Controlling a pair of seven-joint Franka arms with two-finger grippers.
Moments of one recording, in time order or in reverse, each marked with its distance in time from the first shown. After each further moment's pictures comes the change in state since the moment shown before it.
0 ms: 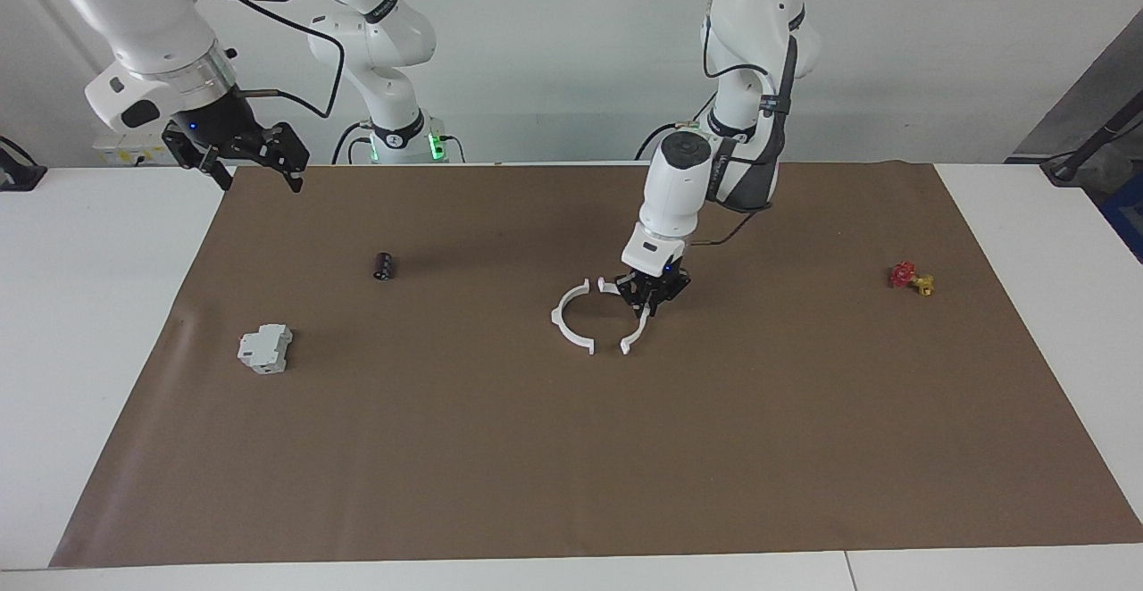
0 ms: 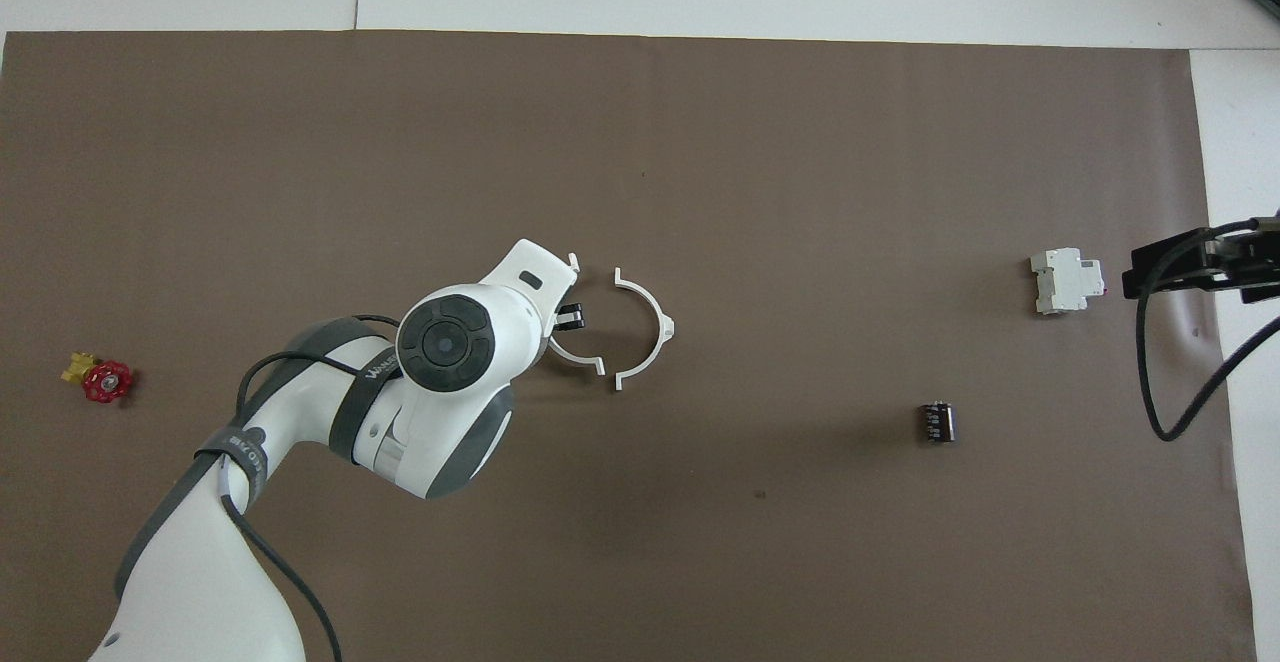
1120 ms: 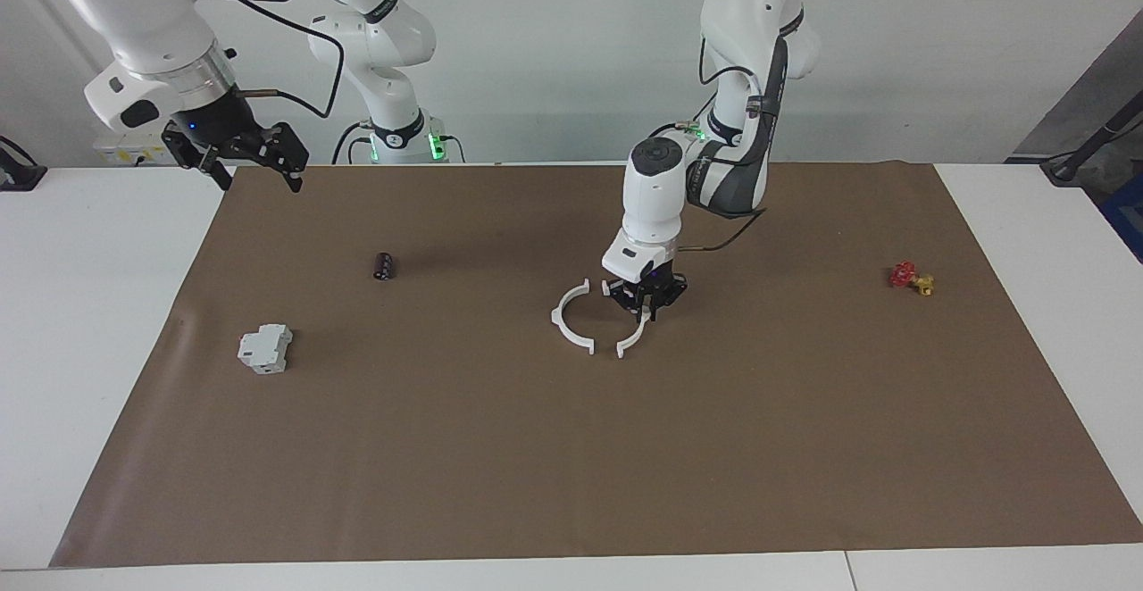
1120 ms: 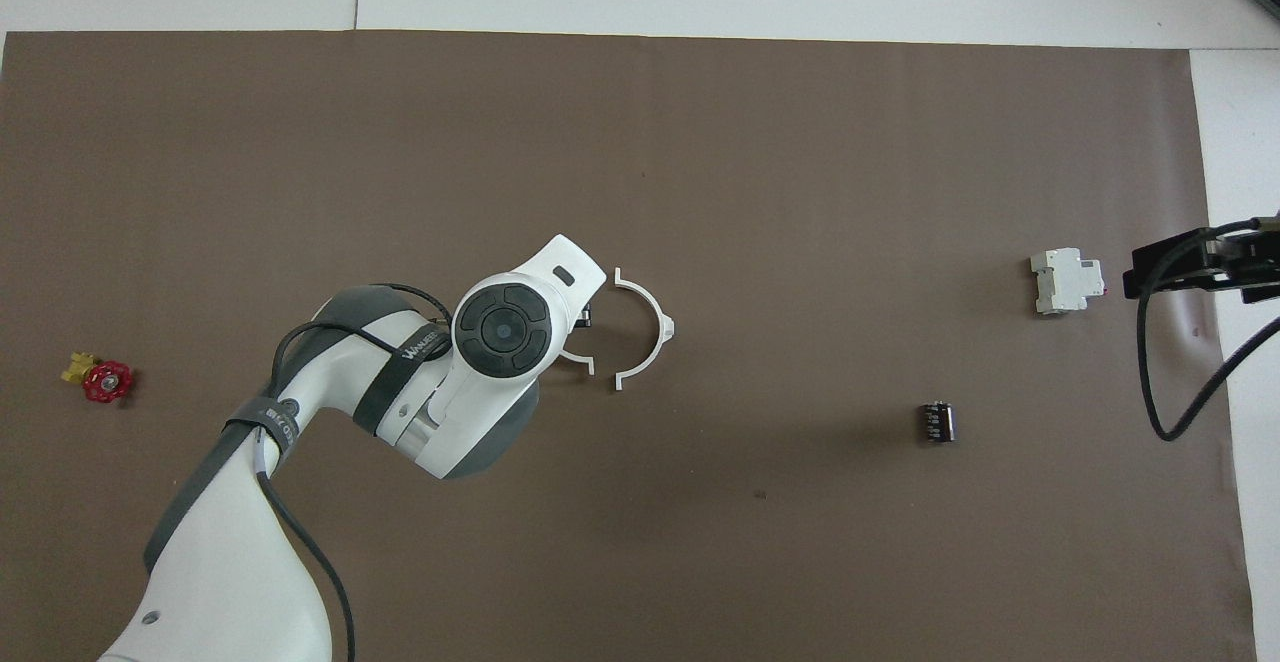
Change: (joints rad) left arm -0.010 0.043 0.008 0.069 0.179 -0.089 0.003; right arm -0.001 0.000 -0.001 0.000 0.000 0.000 0.000
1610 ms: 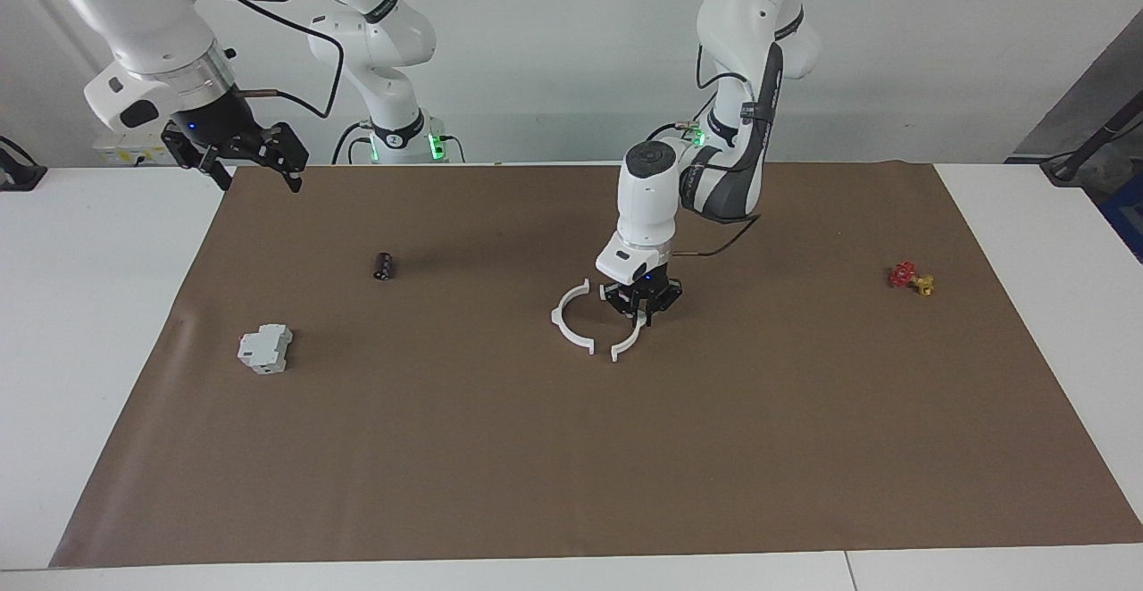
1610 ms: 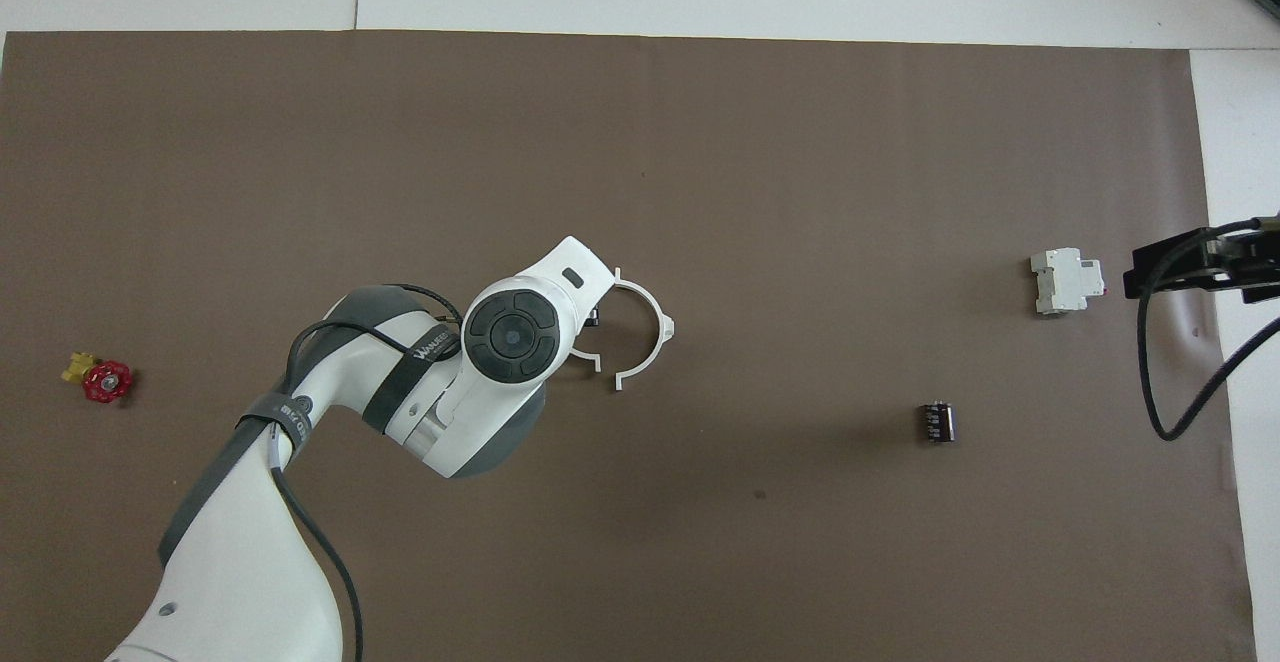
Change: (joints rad) left arm -0.003 0.010 -0.005 0.006 0.008 0.030 0.000; right arm 0.000 0.000 0.000 0.000 0.000 0.000 0.000
